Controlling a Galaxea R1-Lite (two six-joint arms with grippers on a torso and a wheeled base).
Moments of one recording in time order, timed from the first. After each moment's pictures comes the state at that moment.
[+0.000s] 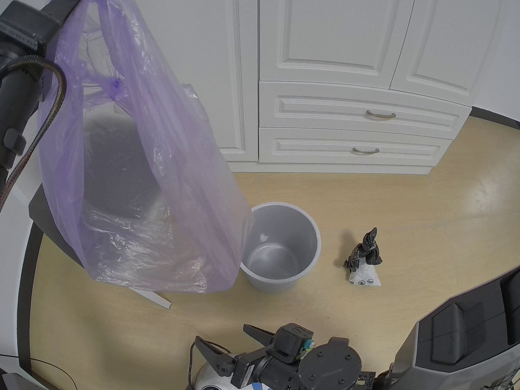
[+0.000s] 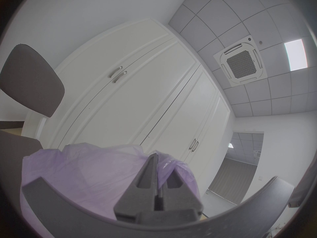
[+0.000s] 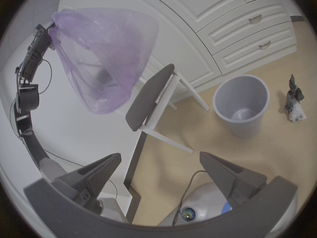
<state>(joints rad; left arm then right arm) -0.81 1.30 -0.77 -1.32 0.31 -0.21 1.18 2.21 -0.51 -1.55 -0.32 0.66</state>
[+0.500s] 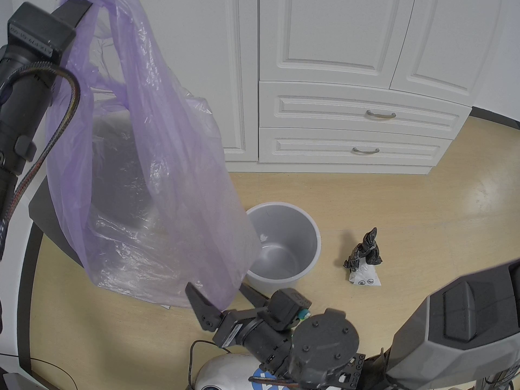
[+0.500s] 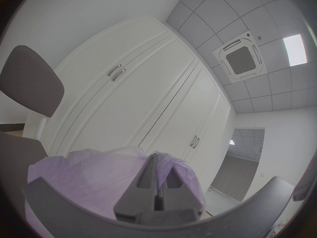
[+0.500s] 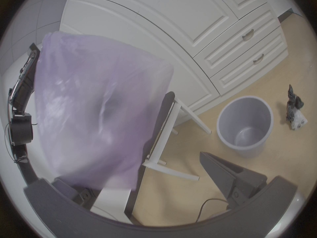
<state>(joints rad) -0.83 1.33 -0.76 -1.34 0.33 -0.17 1.15 2.20 -0.69 -1.55 -0.46 0.63</state>
